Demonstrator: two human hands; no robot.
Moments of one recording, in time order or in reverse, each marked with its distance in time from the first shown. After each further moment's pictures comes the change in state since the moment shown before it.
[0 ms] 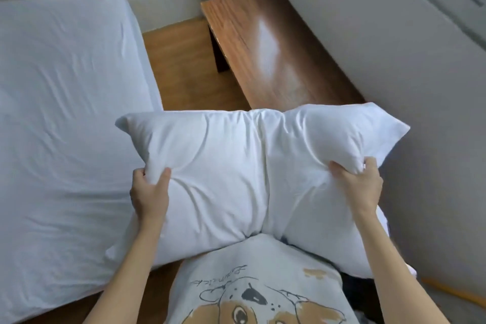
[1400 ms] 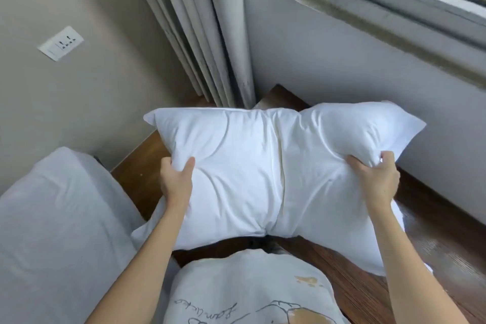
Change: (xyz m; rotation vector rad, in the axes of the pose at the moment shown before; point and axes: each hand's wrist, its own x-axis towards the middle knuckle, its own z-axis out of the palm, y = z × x) left_hand 0.784 0.449 0.483 0.064 -0.415 0.251; right_hand 0.600 -0.437 0.461 0.002 0.332 0.317
